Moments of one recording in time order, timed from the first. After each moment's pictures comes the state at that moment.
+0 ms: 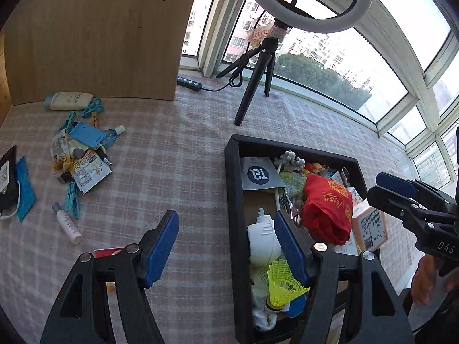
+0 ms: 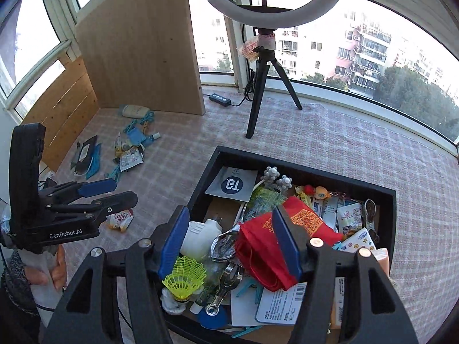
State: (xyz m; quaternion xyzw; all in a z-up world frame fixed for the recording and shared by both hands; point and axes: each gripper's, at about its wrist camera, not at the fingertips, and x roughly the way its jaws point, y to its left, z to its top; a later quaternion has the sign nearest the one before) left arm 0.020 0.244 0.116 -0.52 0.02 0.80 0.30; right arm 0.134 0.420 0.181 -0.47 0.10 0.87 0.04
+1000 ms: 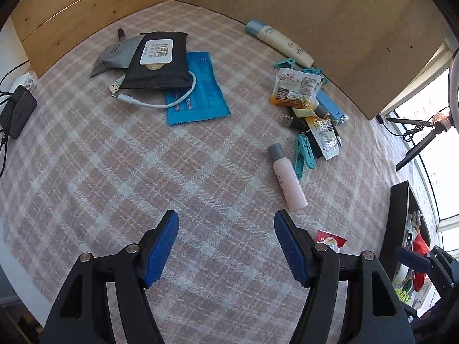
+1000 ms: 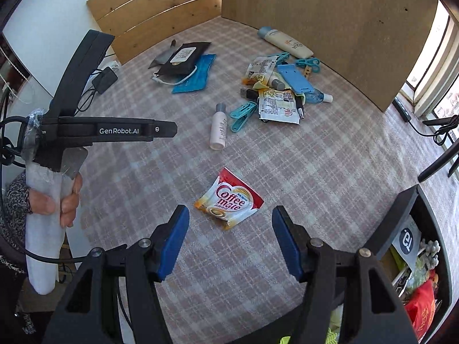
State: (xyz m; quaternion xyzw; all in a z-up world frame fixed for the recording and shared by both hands) left arm -0.033 0.033 0.011 -0.59 -0.12 0.80 0.05; right arm 0.041 0.211 0.094 -0.55 -0.05 0.81 -0.20
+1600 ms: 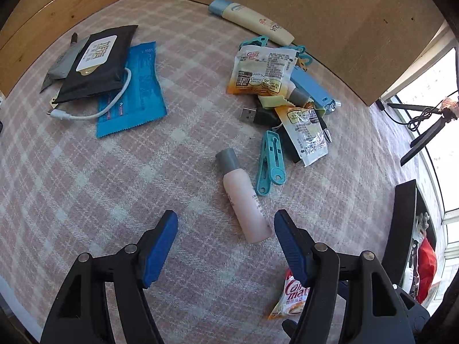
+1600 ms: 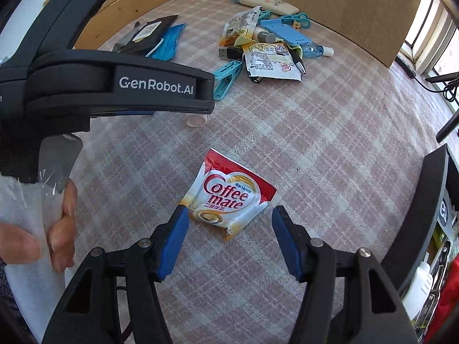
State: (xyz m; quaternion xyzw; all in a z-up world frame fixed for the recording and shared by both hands) left arm -0.061 0.103 -0.006 -0.60 -0.07 0.80 0.07; right arm 0.029 0.195 0.029 -0.59 -0.02 0.80 -0.12
